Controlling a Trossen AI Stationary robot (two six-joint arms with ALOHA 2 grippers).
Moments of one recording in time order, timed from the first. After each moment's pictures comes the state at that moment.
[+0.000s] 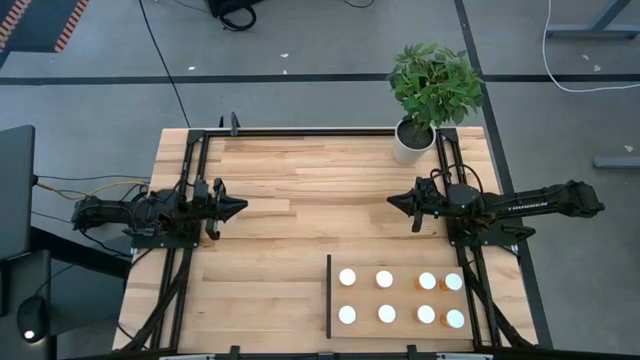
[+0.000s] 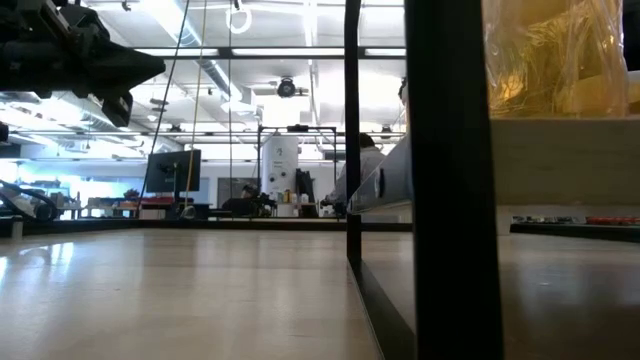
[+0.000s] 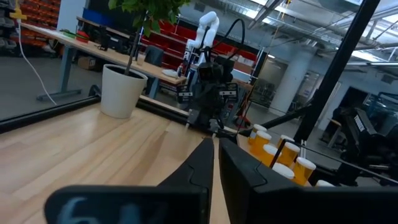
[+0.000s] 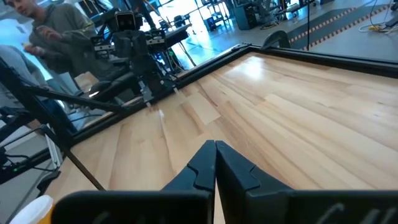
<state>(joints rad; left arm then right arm) -0.08 0.02 0.02 0.12 -0.22 -0.33 -0.04 0.44 0.01 0.34 0.18 0.44</state>
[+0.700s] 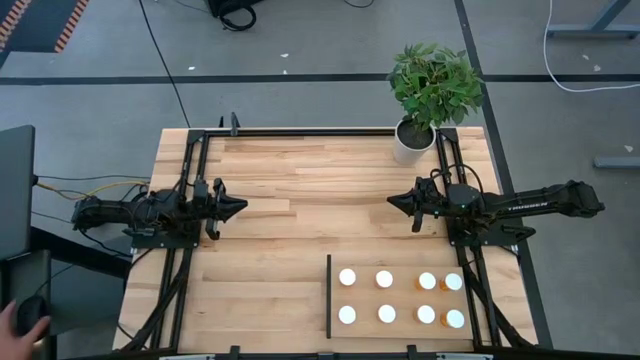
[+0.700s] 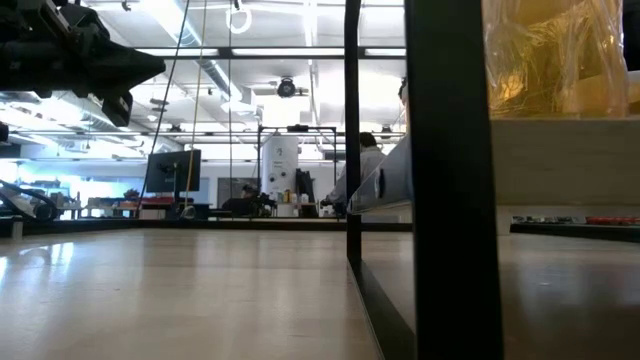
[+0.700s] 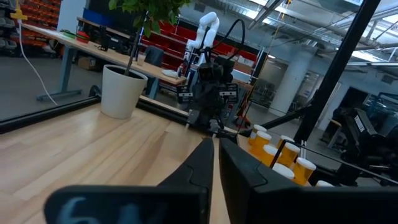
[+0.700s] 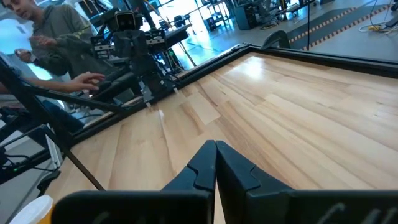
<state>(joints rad) -0.08 0.02 0.03 0.12 -0.22 -0.33 -0.04 0.44 0.01 0.34 0.18 0.44</state>
